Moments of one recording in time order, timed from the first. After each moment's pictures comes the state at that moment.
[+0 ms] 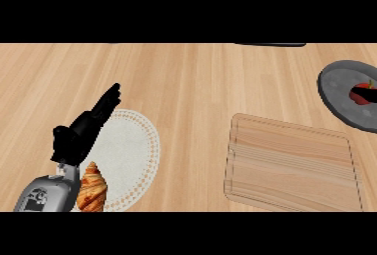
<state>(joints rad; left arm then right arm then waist) -0.19 0.21 -0.08 -1.59 -0.04 -0.11 0.19 -0.82 -0.65 -0.52 -0.20 0.39 -0.47 -0.29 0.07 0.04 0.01</state>
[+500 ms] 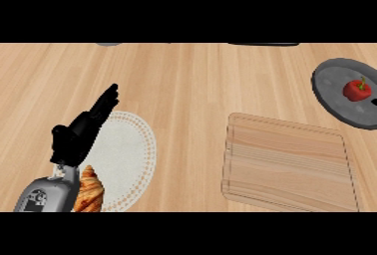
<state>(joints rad) -0.18 0.20 -0.07 -1.58 -0.04 -0.10 0.19 -0.71 -0.71 -0.71 -0.20 0.19 -0.17 -0.53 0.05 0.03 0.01</state>
